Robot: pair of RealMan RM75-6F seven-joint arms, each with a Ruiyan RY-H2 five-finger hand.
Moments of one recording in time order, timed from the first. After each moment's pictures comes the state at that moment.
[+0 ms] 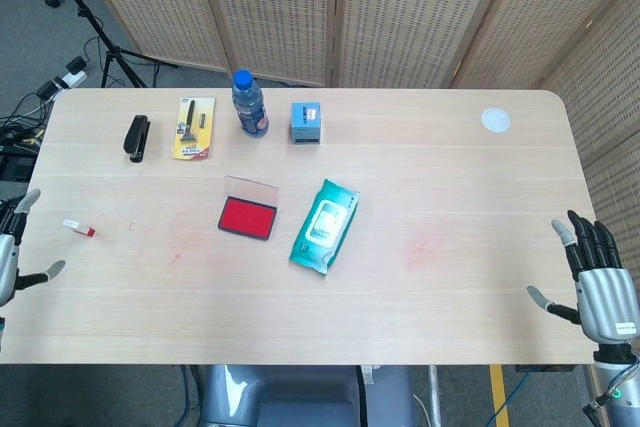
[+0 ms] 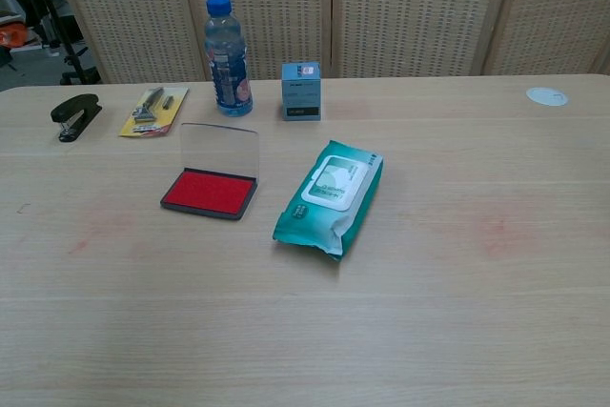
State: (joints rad) left arm -0.17 -1.16 -0.14 -1.51 1.39 1.44 -0.06; right arm 0.10 -1.22 0.09 -1.42 -1.60 1.62 0.13
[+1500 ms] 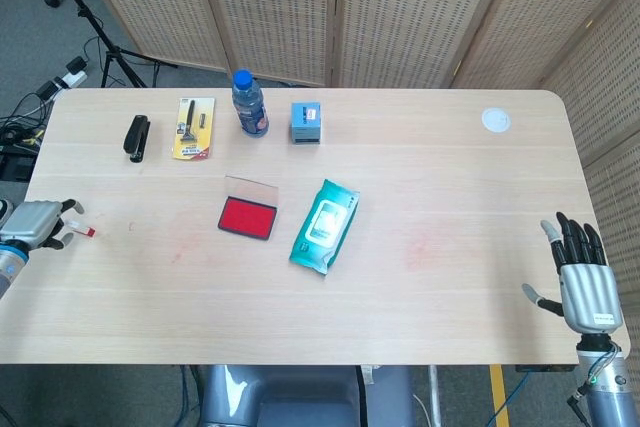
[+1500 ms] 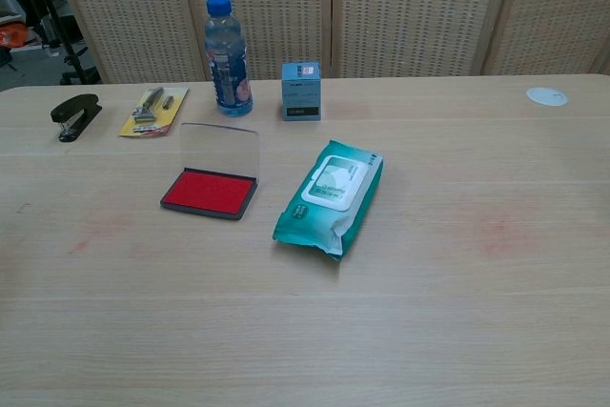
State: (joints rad) left arm -0.54 -1.57 0.15 -0.28 1.68 0.77 -0.90; right arm 0.12 -1.30 0.11 -1.36 -1.51 1.52 -0.03
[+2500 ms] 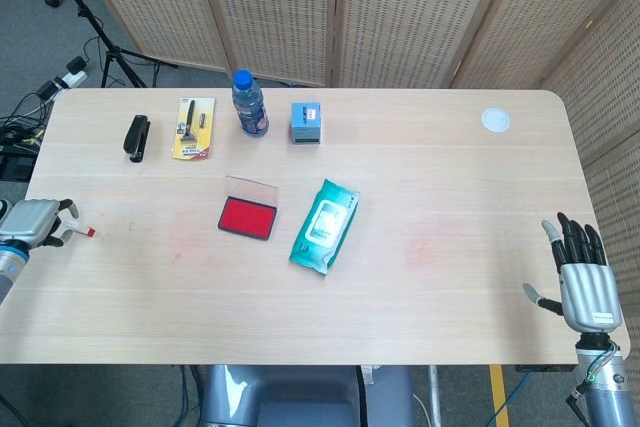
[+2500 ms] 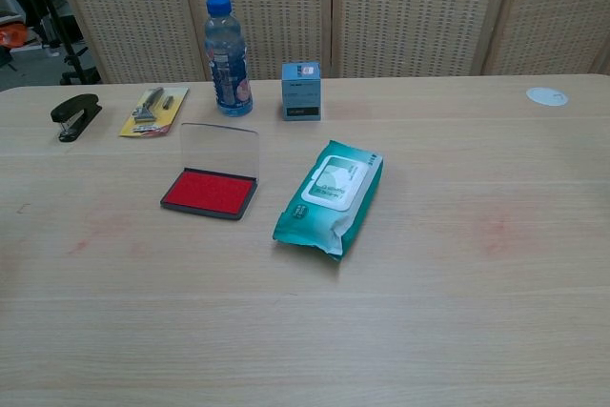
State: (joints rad) left arm -0.52 -1.62 0.14 -0.21 1.64 0.78 -0.86; right arm 0.12 -1.31 0.11 -1.36 -1.49 1.51 -0.04
